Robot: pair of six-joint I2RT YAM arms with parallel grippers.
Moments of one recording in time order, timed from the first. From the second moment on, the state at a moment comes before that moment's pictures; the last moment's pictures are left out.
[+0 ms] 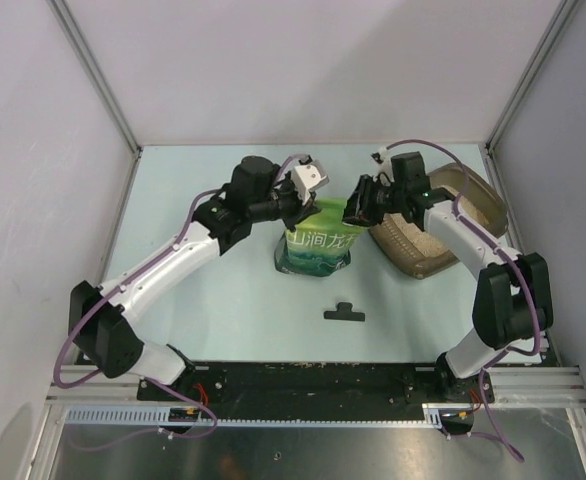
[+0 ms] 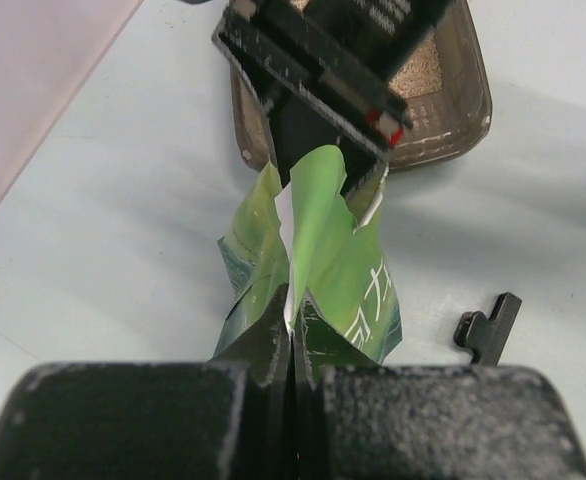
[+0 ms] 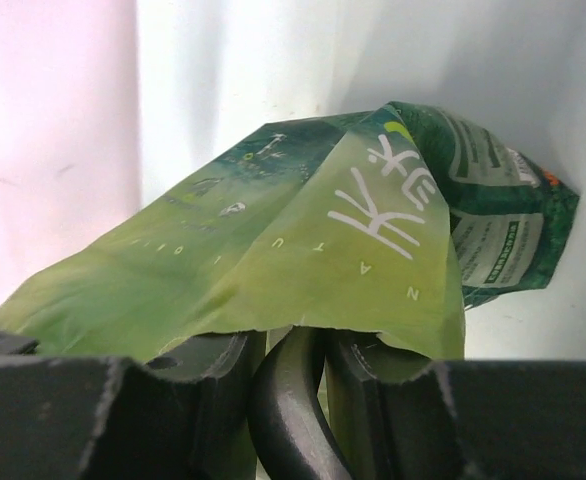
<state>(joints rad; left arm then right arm) -0.67 1.45 1.32 -0.26 0.39 0.27 0.34 1.60 1.25 -0.34 -0.58 0.62</state>
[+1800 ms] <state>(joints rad) -0.68 1.45 1.34 -0.30 0.37 0.52 -0.11 1.43 1.24 -0.41 -0.97 0.61</state>
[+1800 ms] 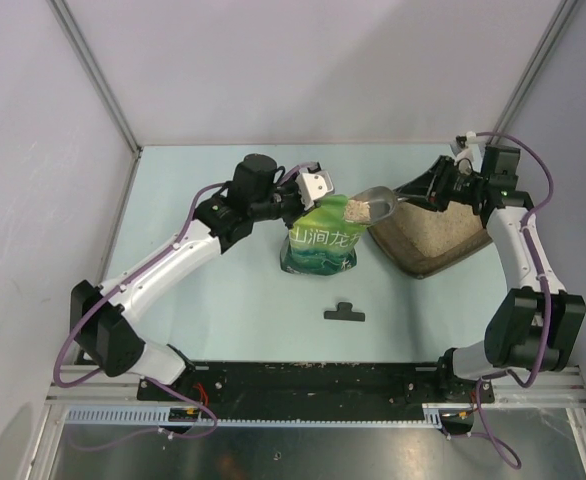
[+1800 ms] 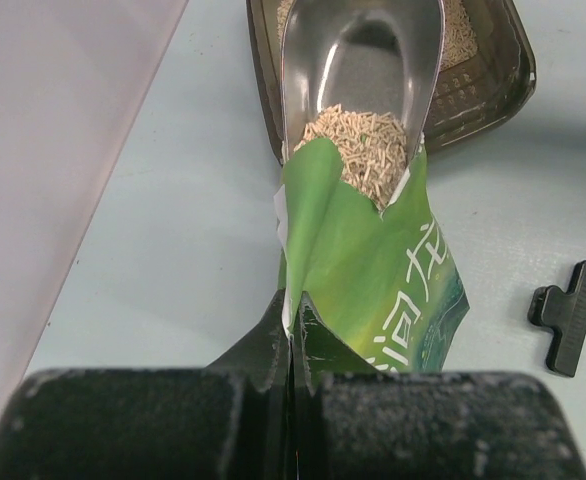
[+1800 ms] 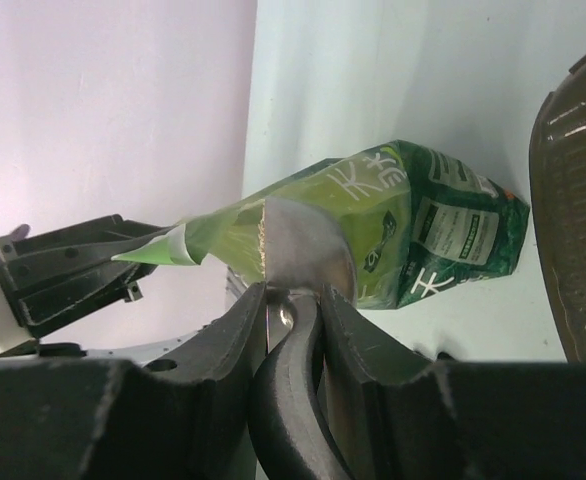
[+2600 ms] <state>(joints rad) -0.68 1.46 1.35 -0.30 0.37 0.52 -0.25 1.50 1.12 -0.27 -1.20 0.79</state>
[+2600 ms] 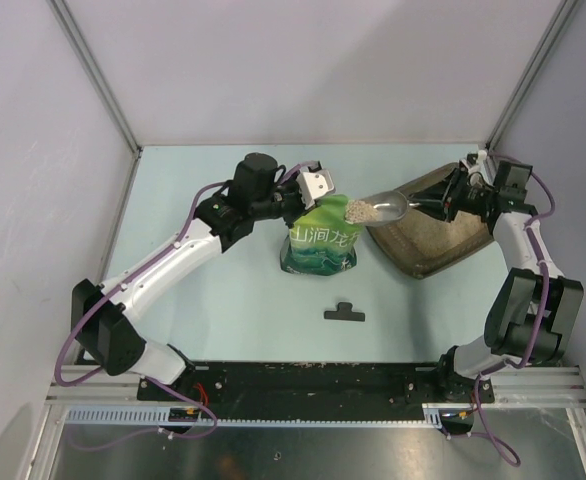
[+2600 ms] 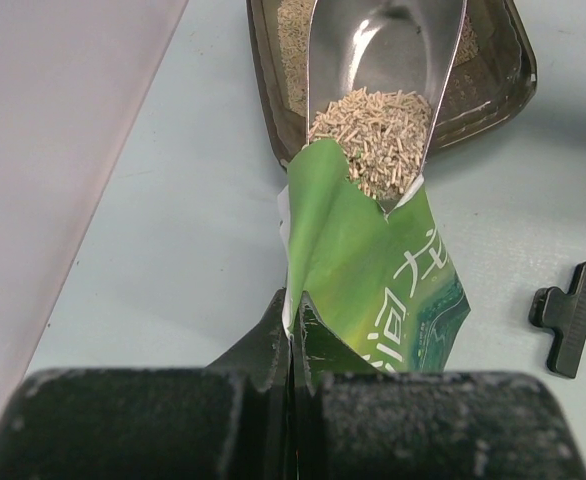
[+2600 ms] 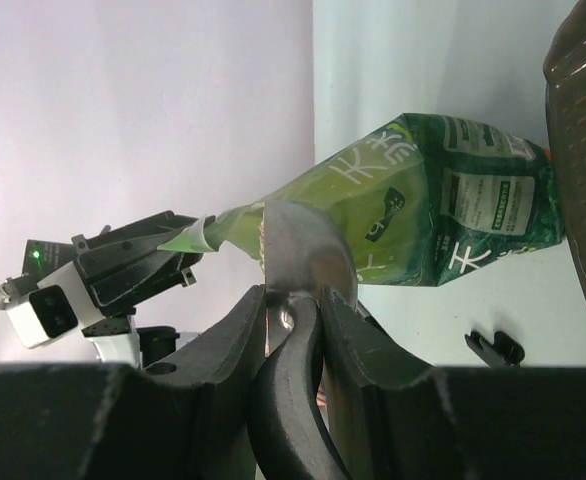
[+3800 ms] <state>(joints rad) -0.67 1.51 1.40 -0.30 0.35 0.52 -0.51 1.50 1.11 -0.18 -1.31 0.85</state>
